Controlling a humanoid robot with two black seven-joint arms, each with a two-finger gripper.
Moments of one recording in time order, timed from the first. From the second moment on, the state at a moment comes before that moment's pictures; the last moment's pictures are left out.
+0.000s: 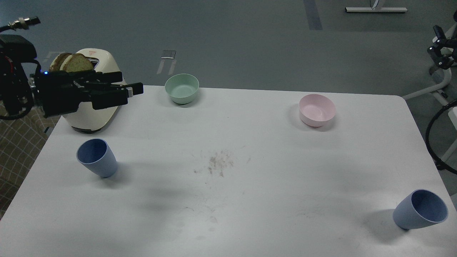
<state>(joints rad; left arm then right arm) -0.46 1.06 -1.02 -1.57 1.85 -0.44 -0.46 0.76 -0.41 1.58 0.60 -0.56 0.49 0.04</state>
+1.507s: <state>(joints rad) -0.41 1.11 -0.68 -1.22 1.95 -0.22 -0.49 0.69 -0.44 1.60 0.67 -0.56 0.49 0.04</state>
